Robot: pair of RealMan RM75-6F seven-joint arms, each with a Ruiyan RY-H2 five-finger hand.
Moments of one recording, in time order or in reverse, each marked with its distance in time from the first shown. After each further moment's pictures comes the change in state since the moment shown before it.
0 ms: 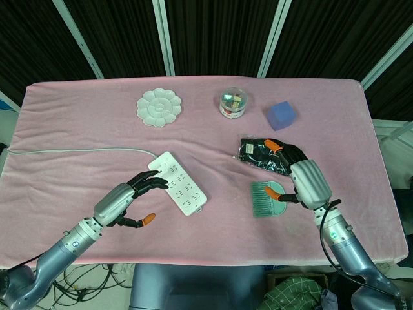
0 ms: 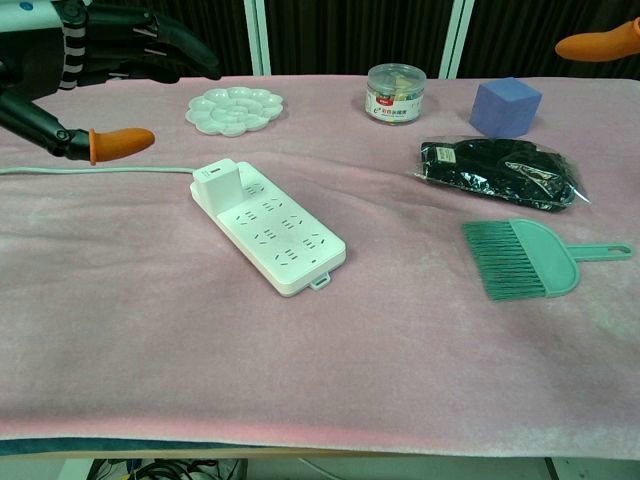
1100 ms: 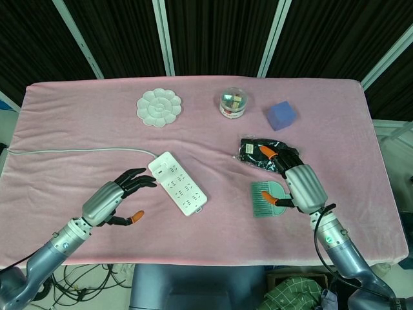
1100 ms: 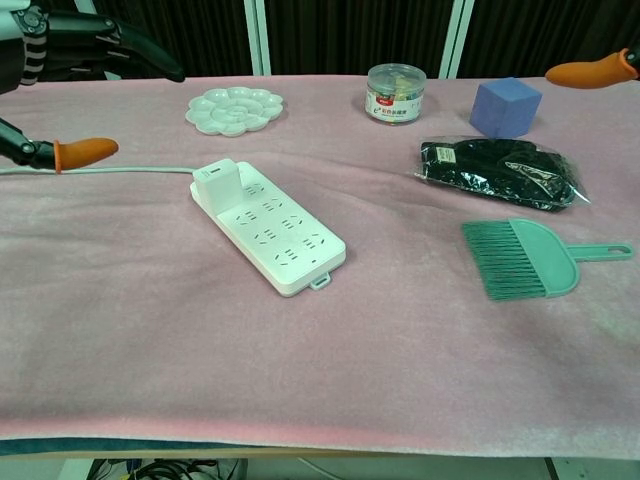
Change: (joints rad) left arm 0.037 0.007 0.024 0.085 0.053 0.073 0.047; right arm -0.003 -0.031 -0.030 0.009 -0.028 0.019 -0.062
